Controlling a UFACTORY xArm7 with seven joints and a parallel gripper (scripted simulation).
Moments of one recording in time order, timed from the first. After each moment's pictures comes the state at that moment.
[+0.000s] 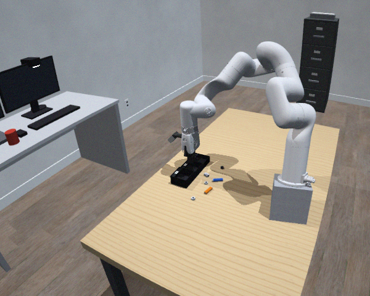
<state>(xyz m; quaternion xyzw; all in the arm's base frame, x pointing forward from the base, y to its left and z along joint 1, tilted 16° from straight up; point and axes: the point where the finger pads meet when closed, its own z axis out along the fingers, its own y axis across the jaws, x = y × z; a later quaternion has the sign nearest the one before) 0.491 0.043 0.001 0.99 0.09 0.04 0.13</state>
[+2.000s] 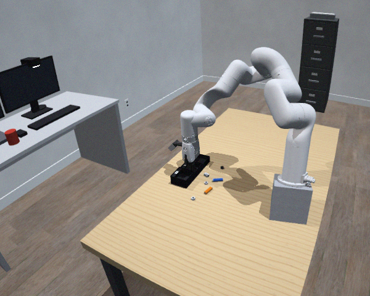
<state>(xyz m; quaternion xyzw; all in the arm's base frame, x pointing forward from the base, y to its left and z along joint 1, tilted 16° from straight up) 0.497 0.032 -0.043 0.99 0.09 0.04 0.13</state>
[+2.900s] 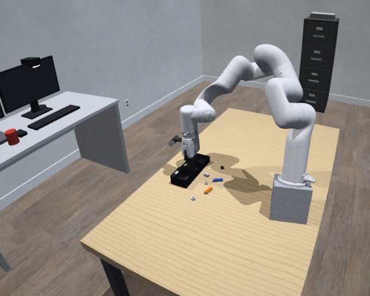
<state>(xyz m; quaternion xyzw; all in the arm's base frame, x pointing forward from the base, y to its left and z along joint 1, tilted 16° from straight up) 0.494 0.039 -0.020 0.99 0.09 0.04 0.13</state>
